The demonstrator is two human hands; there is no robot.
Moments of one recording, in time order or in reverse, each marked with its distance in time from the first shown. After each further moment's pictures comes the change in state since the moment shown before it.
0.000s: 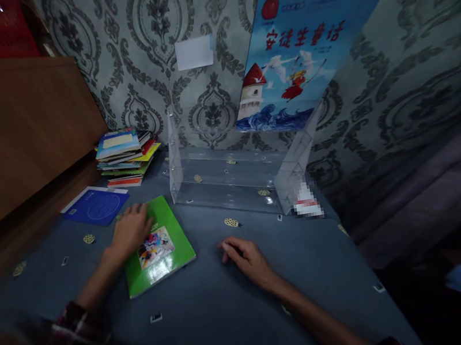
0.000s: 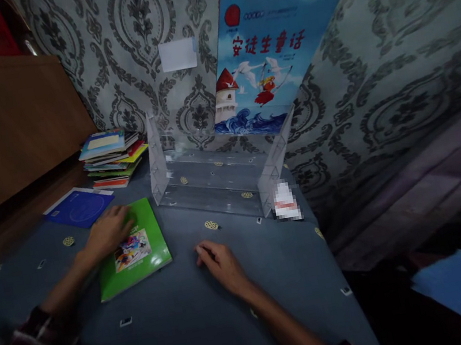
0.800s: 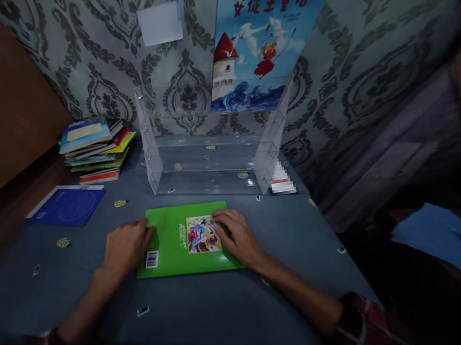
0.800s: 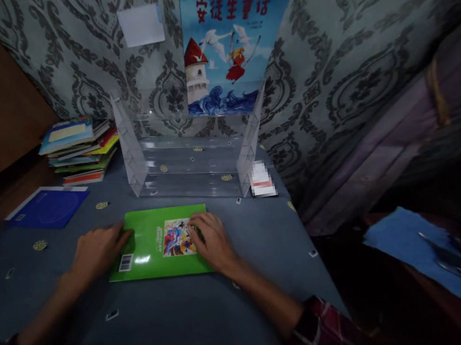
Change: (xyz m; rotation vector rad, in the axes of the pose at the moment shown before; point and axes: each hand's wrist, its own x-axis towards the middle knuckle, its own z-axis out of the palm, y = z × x) left_hand -0.036 0.040 -0.007 0.049 -0.169 0.133; right_hand -0.007 0.009 -0.007 -0.409 0.263 -0.197
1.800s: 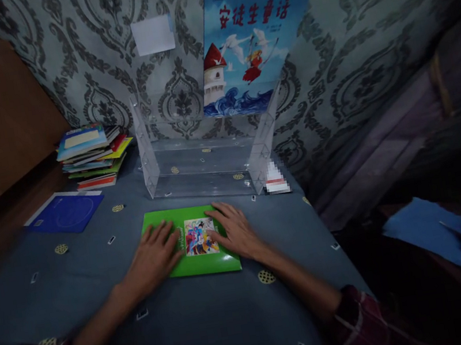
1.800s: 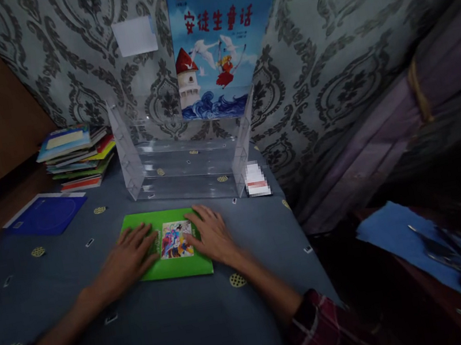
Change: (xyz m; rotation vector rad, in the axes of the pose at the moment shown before) left_hand -0.006 0.031 0.058 -0.075 0.366 0.472; right_hand 0.010 0.015 -0.009 -0.273 -0.219 0.032
